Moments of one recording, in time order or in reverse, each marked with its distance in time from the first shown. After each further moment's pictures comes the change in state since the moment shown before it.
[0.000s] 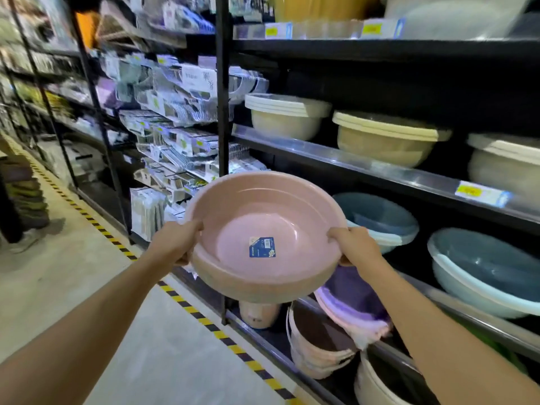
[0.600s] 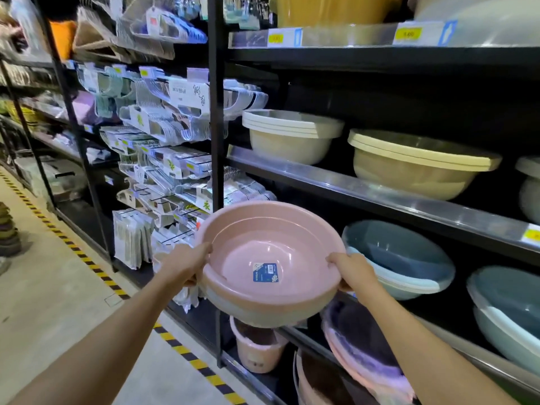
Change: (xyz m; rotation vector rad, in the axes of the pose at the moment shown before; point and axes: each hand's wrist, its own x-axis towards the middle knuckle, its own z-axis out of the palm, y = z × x) left_hand 0.168 0.031 0.056 0.033 -0.136 0.000; right_hand 0.156 -0.011 0.074 0.034 0.011 0.116
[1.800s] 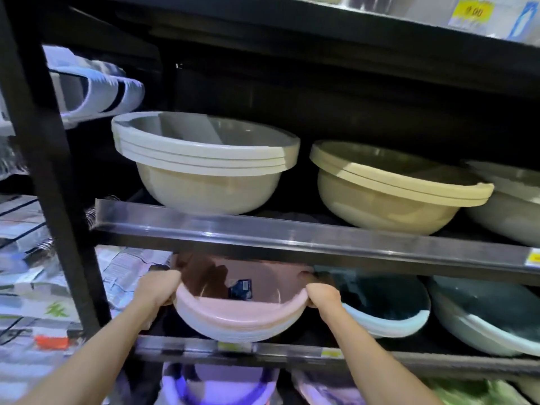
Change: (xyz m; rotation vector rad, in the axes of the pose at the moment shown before) left_hand 0.388 0.100 0.171 0.144 -0.348 0.162; right_hand 0.237 -0.029 0.079 0.023 0.399 0.548
